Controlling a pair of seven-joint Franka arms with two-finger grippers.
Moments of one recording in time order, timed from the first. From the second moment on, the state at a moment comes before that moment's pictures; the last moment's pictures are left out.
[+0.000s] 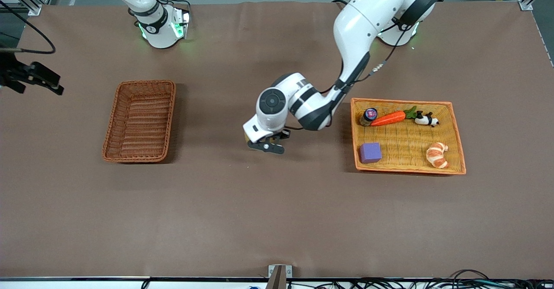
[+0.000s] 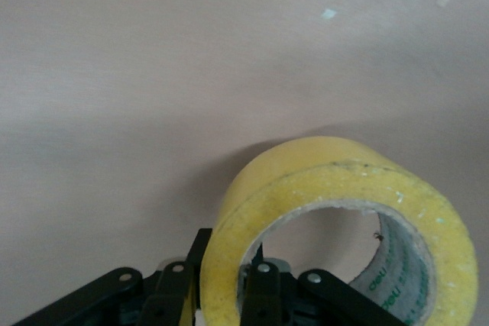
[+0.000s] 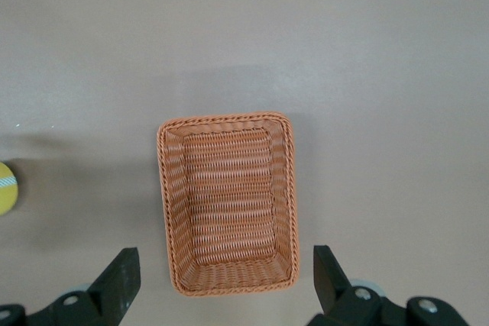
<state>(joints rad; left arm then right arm) -0.67 0.94 -0.25 -1.22 0.11 2.15 -0.63 0.07 -0.08 -0.11 -1.70 -0.02 1.64 0.01</state>
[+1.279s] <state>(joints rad) -0.52 0.60 -0.23 -1.30 0.11 1.80 -0.60 0.13 0.33 0.30 -1.83 0.00 2.13 0.32</state>
